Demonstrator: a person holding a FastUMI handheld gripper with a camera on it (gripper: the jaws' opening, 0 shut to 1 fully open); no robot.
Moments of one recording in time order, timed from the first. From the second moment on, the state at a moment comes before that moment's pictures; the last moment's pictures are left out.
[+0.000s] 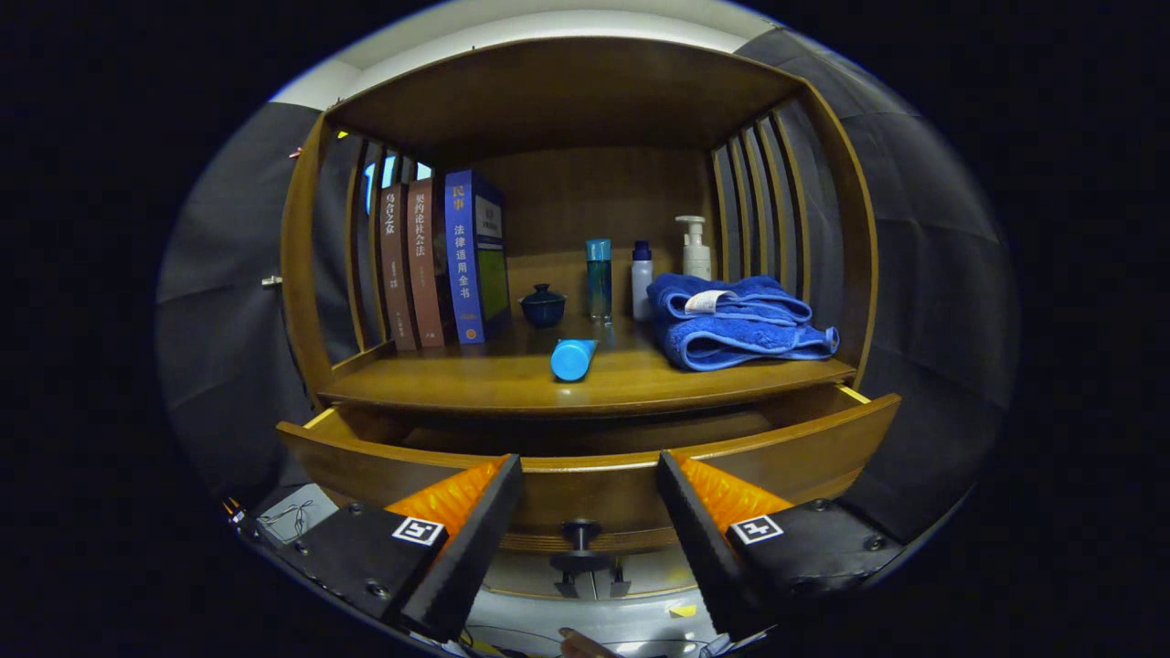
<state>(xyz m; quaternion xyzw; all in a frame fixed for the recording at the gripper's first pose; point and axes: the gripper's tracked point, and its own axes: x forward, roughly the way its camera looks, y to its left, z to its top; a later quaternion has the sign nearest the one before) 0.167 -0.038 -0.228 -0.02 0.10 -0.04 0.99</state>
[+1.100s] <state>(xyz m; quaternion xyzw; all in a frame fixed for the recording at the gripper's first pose) 0.206 -0.037 -0.230 -0.03 0.11 -0.04 0.99</state>
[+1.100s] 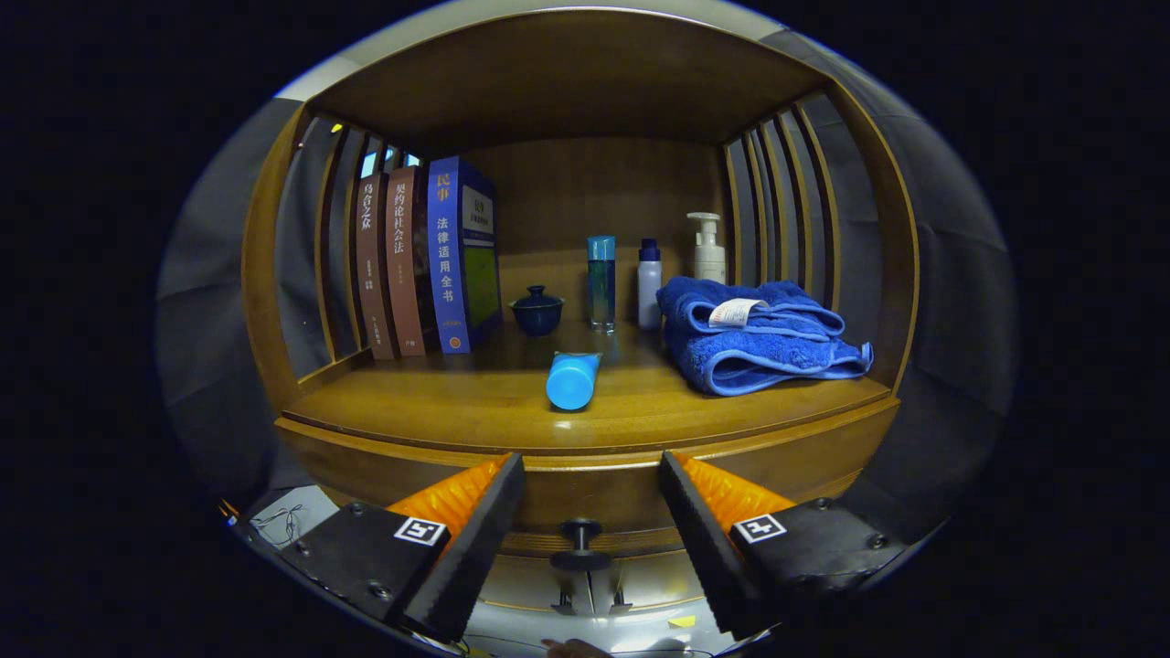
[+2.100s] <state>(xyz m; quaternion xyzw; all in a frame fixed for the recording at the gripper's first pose) 0.106 -0.002 -0.025 -0.03 0.02 0.04 1.00</state>
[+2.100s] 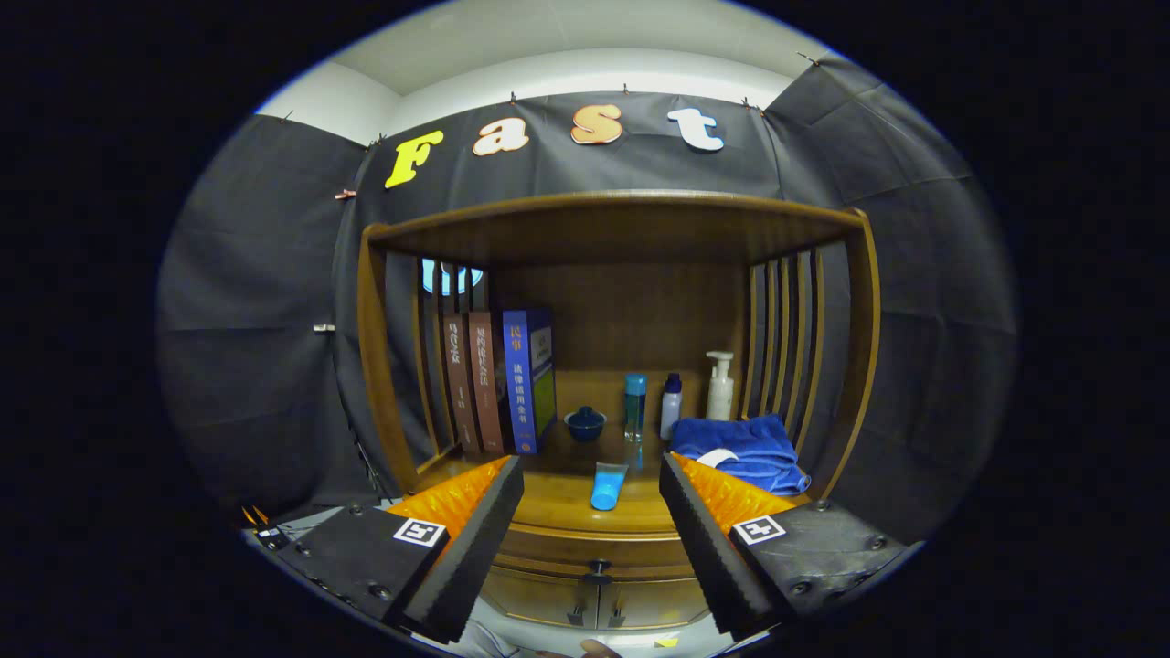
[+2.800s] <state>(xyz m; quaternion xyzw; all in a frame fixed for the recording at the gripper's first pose) 0.063 0.006 0.030 -0.02 -0.02 0.03 1.00</state>
